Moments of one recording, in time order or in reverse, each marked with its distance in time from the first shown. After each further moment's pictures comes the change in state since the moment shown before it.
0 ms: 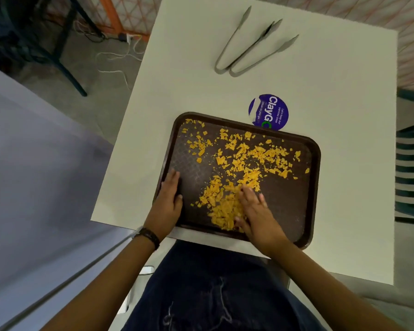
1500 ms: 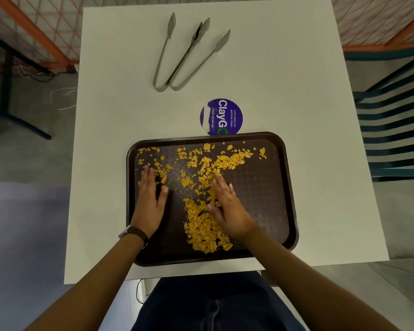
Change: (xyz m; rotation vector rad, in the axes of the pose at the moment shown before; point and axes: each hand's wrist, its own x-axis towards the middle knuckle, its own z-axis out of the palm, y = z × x) left_hand 0.093 0.039 0.019 0.085 -0.028 0.007; right_hand 0.051 0.024 -0.004 0.455 0.192 0.159
